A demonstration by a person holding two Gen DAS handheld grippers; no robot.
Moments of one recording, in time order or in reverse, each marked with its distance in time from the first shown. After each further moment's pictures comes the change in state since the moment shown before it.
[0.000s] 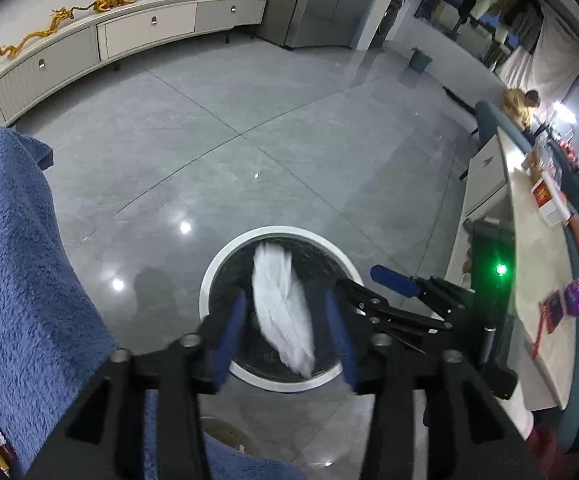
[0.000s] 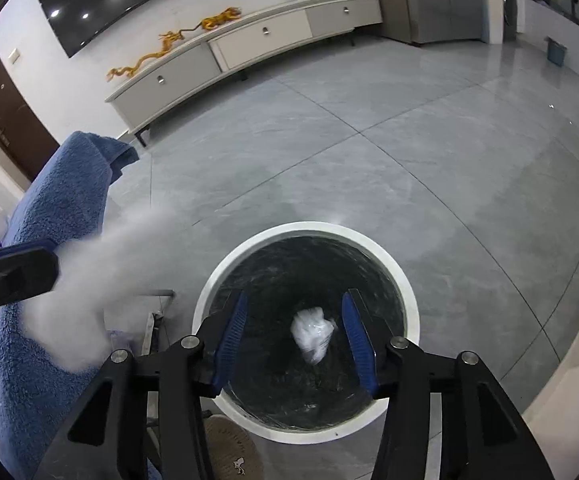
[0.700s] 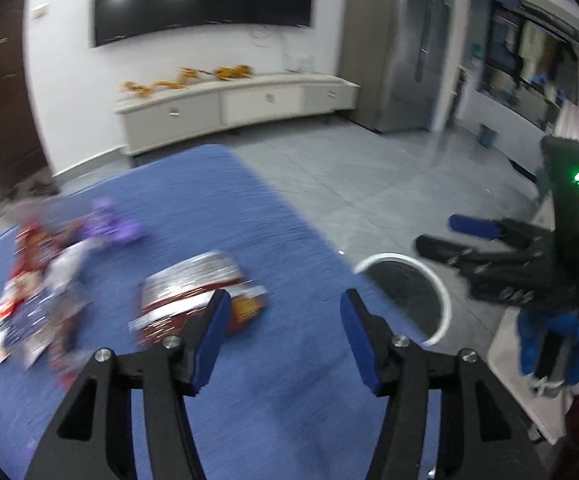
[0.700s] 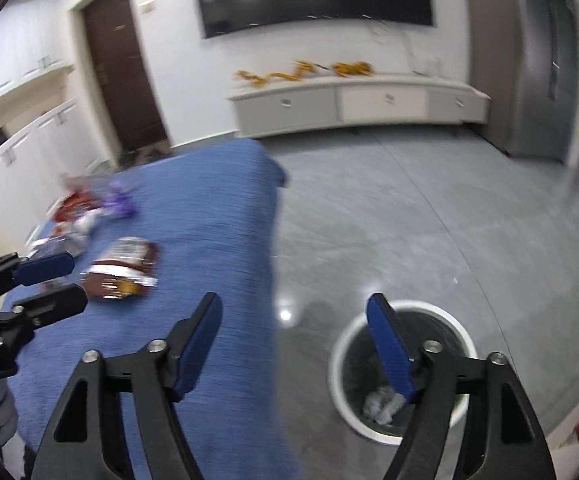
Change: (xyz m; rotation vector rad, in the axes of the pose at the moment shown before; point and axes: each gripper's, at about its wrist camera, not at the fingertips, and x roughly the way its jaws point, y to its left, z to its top) left arm -0.208 0.108 -0.144 -0.110 -0.338 0.339; right arm -0.137 0.198 -0.010 -0.412 -0.161 0.172
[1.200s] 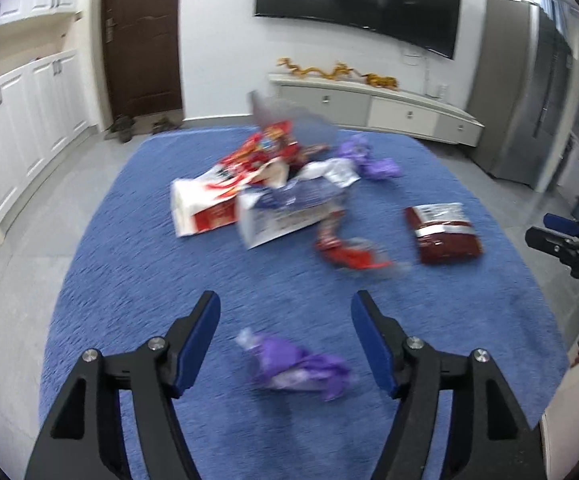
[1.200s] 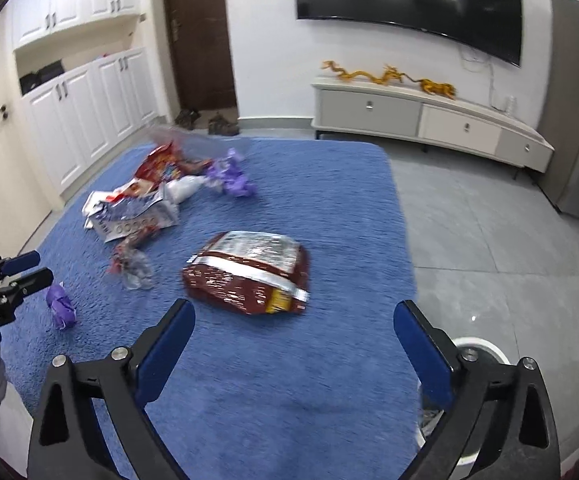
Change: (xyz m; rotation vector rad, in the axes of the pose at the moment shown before) left arm -0.079 0.180 -0.120 -0.310 -0.009 0.314; right arm 0.024 0.140 0.009 -0.230 0.046 0.096
